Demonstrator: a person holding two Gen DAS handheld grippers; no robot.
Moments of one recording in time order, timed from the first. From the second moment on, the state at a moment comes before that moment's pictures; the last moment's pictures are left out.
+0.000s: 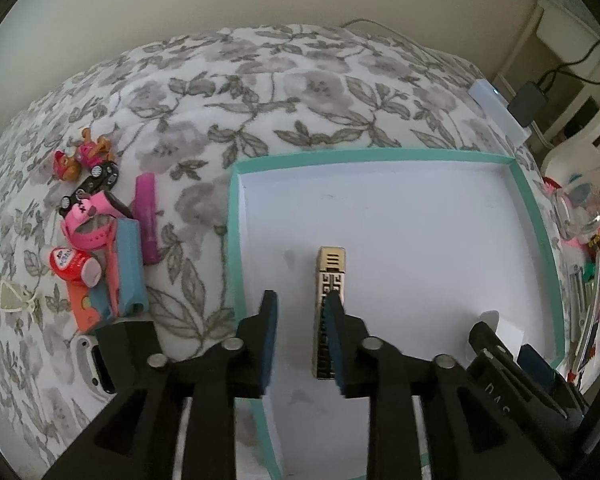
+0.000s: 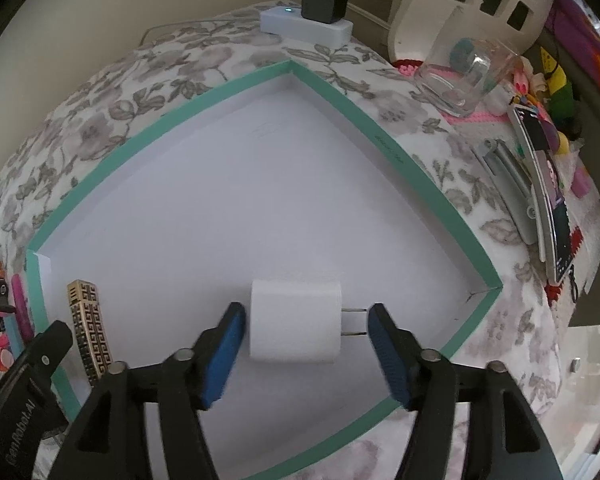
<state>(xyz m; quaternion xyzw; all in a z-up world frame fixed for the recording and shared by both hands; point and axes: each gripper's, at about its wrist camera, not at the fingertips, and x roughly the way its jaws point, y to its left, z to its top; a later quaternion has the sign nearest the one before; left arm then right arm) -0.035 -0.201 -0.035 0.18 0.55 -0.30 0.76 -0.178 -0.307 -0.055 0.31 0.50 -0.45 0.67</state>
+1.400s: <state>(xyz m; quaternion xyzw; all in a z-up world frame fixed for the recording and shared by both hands) 0.105 -0.031 0.006 0.10 0.60 -0.04 0.80 -0.098 -0.223 -0.018 0.21 0.48 -0.30 0.80</state>
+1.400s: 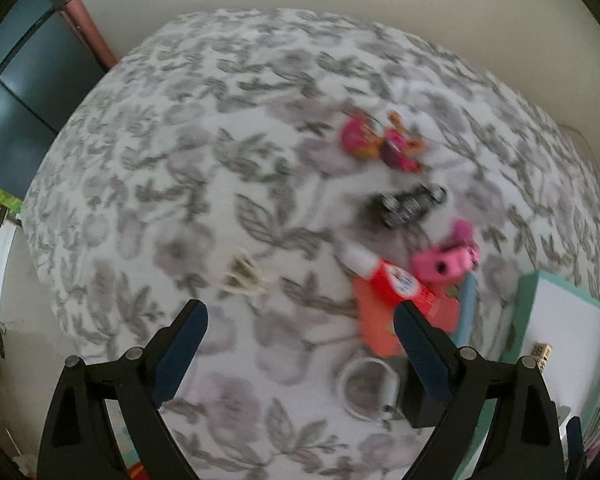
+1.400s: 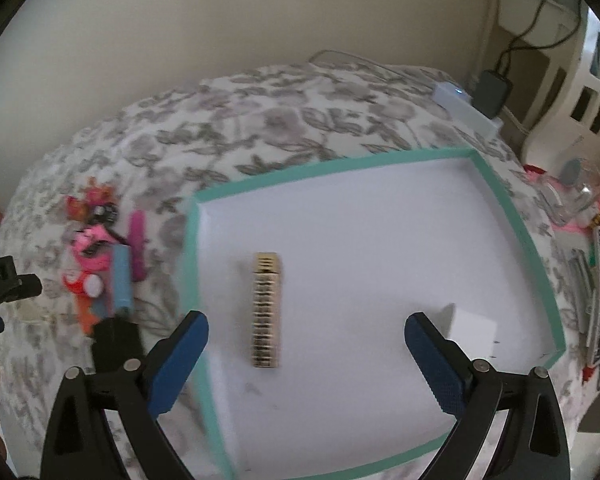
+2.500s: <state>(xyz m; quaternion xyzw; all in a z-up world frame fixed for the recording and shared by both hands) 0.151 0.046 -0.021 0.04 0.64 -0.03 0.77 -0.017 -0.127 -0.045 0.15 0.54 -0.18 0.81</state>
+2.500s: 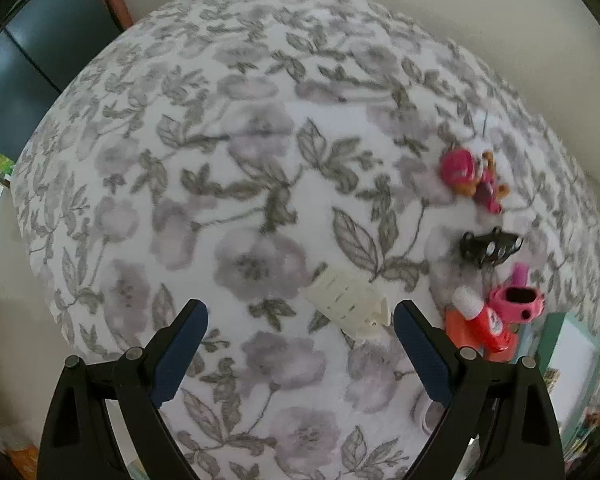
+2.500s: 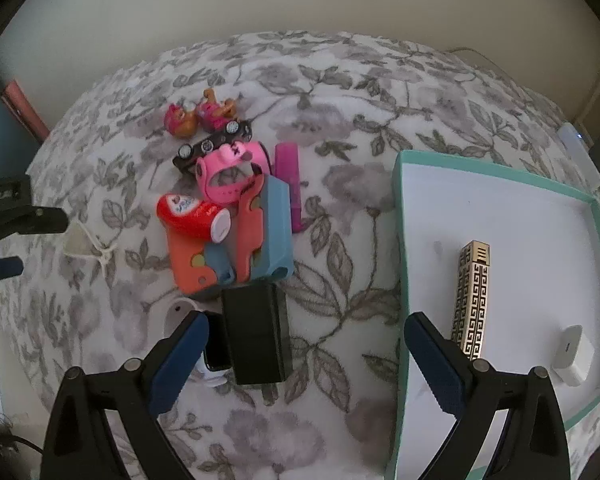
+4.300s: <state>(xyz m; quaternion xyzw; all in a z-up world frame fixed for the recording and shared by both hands) 0.158 0.025 -0.072 0.07 0.65 0.00 0.75 -0.011 -0.120 -0.070 0.12 0.56 -0.17 0.81</state>
